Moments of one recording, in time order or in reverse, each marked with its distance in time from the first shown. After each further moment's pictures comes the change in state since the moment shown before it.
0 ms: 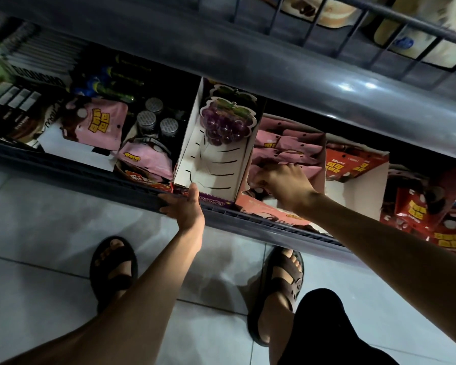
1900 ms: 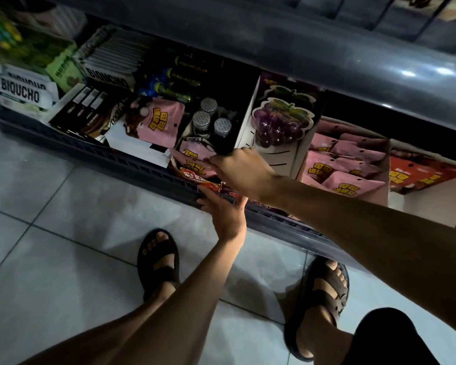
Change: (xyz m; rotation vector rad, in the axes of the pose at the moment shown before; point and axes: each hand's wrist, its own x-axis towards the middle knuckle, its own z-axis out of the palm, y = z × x) left_hand 0.005 -0.010 -0.021 0.115 -0.041 0.229; right_hand 0.087 -0.148 -0.050 0.128 0.219 -0.390
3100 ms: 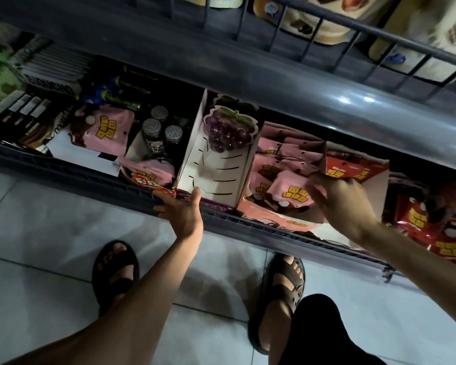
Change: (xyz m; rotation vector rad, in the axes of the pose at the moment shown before) left_hand 0.000 0.010 0.008 -0.087 0.007 -0.078; right_hand -0.220 0.101 -0.059 0.108 0.153 0.567
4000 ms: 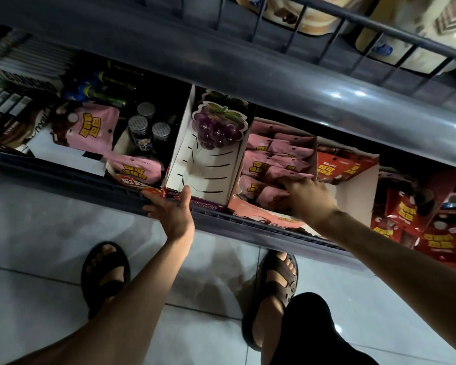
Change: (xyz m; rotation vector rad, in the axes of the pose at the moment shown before) left_hand 0.000 -0.006 0.003 -0.035 -0.012 0.014; right_hand 0.018 0.000 0.043 -0.323 -0.298 0.012
